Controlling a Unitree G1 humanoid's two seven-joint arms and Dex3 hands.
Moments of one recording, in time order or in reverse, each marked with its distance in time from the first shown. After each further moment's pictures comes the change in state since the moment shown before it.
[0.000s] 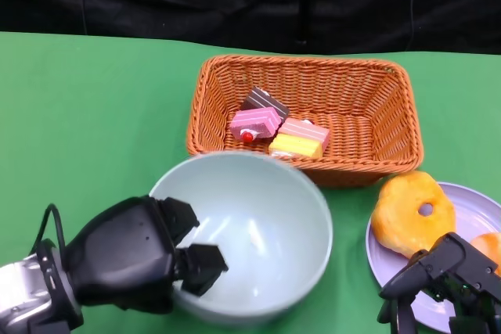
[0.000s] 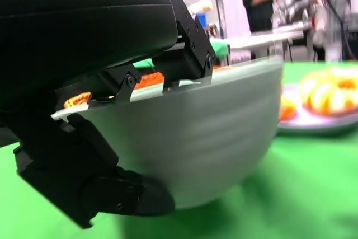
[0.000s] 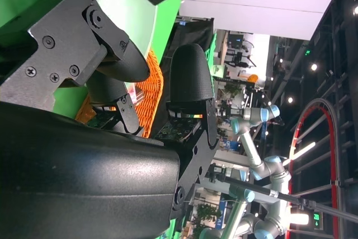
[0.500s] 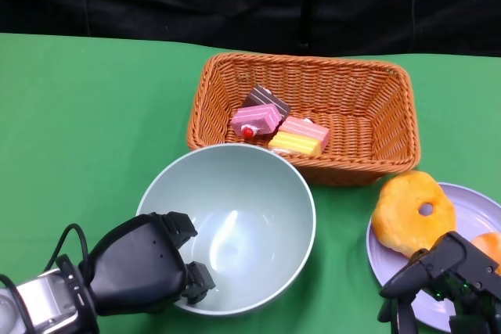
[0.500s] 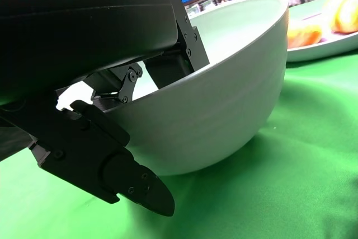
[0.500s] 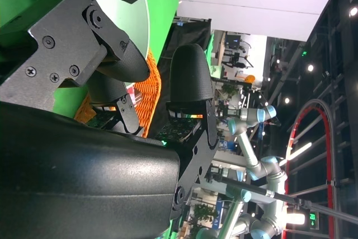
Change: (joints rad) left arm -0.060 0.050 -0.307 0.074 0.115 0.370 0.151; right arm -0.005 0.000 0.000 0.000 0.000 -0.001 -0.001
